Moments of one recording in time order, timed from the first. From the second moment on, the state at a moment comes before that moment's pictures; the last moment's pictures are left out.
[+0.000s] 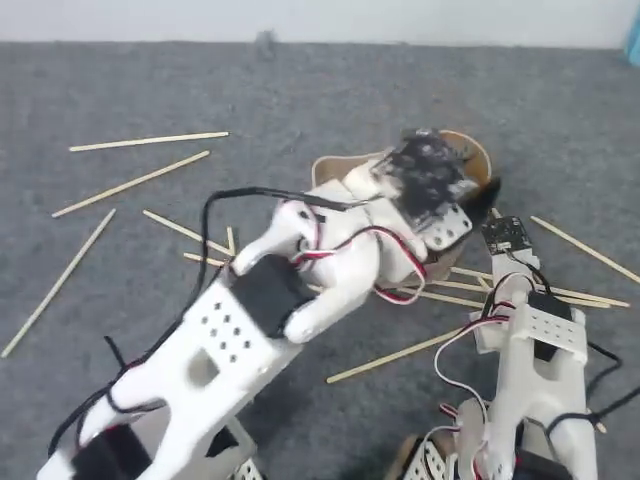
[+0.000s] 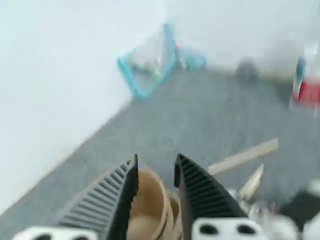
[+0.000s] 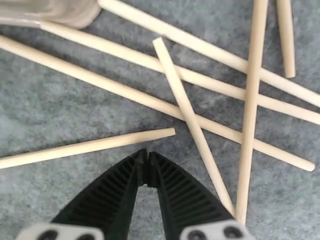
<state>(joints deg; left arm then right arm) 44.3 -27.8 12.4 44.7 -4.3 16.1 -31.8 67.4 51.0 30.4</state>
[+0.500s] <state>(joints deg) 42.7 -34.3 47.5 -1.8 0.7 16.1 -31.8 67.4 51.0 30.4</state>
